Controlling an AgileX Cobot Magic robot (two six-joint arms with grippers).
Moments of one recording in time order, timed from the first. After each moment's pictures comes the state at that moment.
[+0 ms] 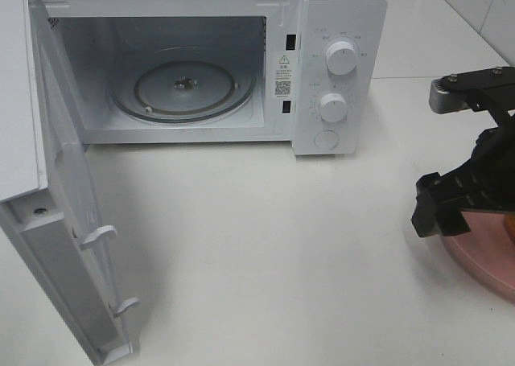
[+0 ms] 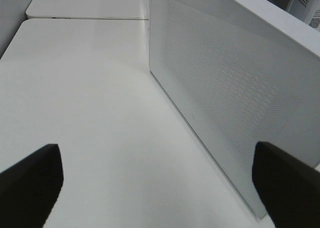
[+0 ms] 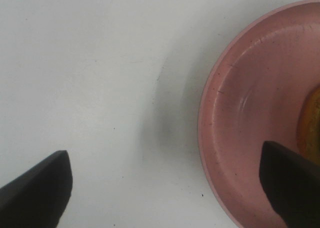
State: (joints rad) left arm 0.06 0.00 -0.50 -0.16 1.04 0.11; right arm 0.31 1.35 -0.69 -0.11 0.59 0.08
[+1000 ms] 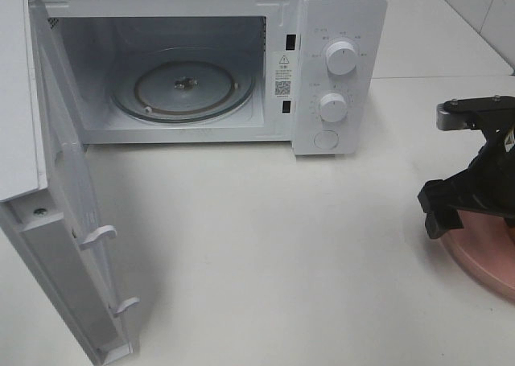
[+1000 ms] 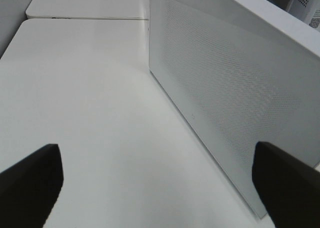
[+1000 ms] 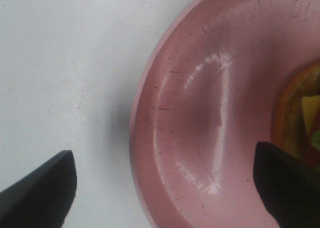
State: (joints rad) left arm 0.06 0.00 -0.50 -0.16 1.04 0.11; right arm 0.17 1.62 -0.74 -0.20 0.50 0.21
